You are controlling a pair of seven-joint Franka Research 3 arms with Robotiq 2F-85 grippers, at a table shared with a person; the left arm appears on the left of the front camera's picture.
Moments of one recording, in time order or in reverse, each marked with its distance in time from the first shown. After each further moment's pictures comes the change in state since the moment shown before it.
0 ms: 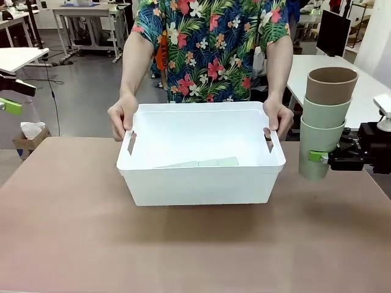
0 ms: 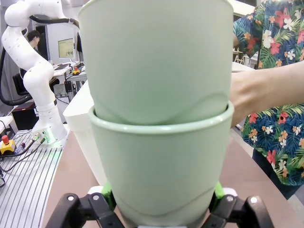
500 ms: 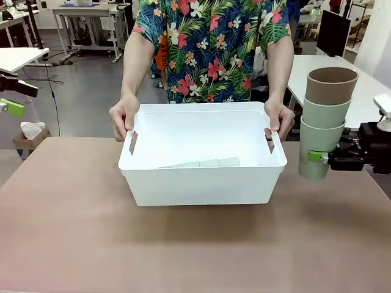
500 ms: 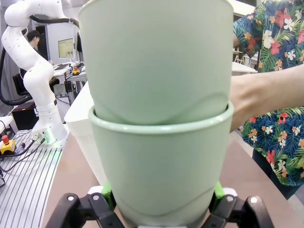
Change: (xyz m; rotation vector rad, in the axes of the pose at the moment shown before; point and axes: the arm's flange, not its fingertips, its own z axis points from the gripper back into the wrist) left arm 0.001 0.000 -0.002 -0.002 0.005 -0.001; right arm 0.000 0.000 0.000 0.000 0.000 0.000
